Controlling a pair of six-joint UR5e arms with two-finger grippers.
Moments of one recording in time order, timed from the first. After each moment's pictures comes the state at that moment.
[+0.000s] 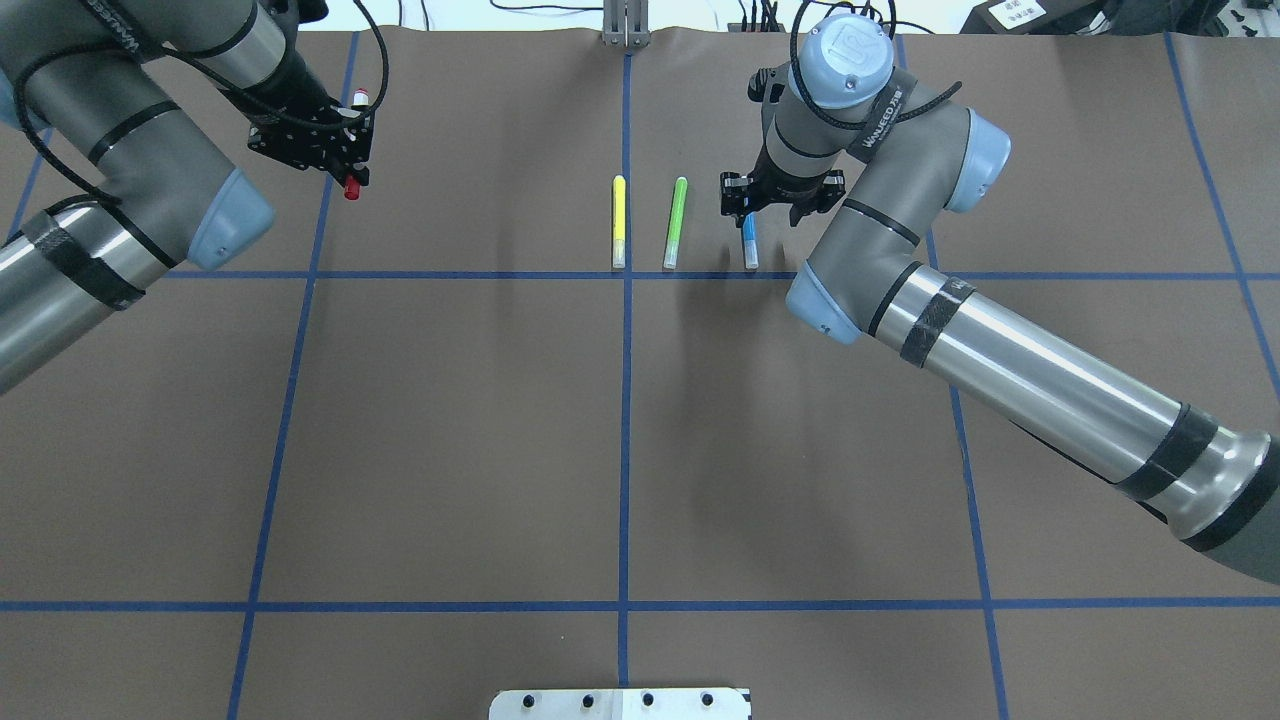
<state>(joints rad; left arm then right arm) -1.00 -2.22 -1.40 -1.77 -2.29 -0.89 0.79 -0.76 1.13 -1.23 1.99 0.95</state>
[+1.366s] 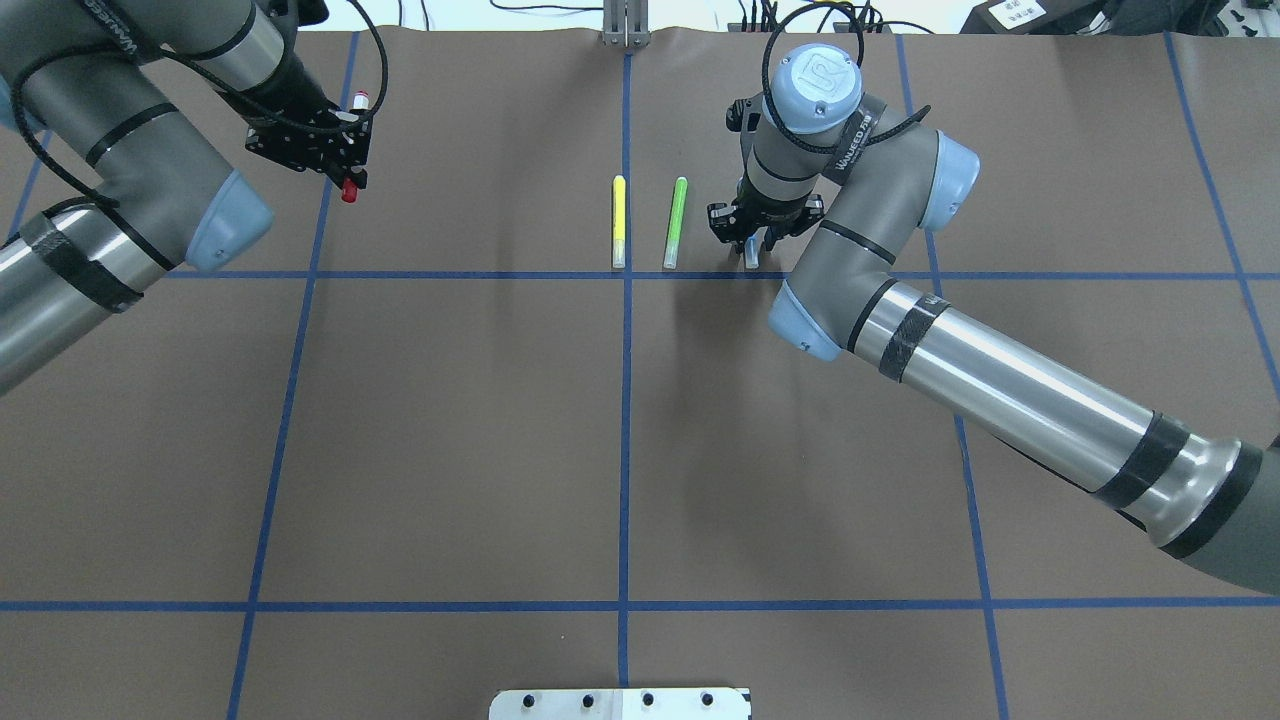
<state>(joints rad) -1.00 -2.22 -1.40 -1.76 -2.29 -0.86 0.76 -0.73 1.08 -1.23 1.99 0.91</state>
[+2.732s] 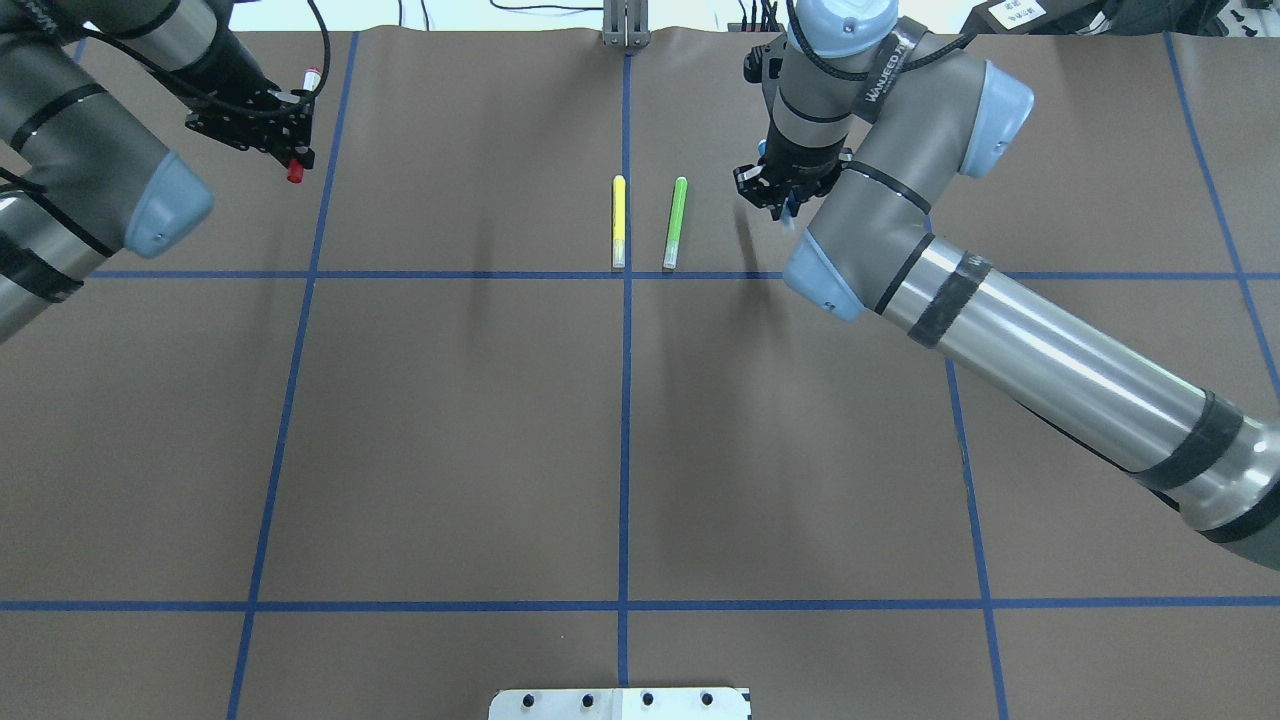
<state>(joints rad) -1.07 -2.15 -1.47 -1.73 -2.29 -0.75 0.83 -0.78 1.31 -1.53 2.01 0.72</state>
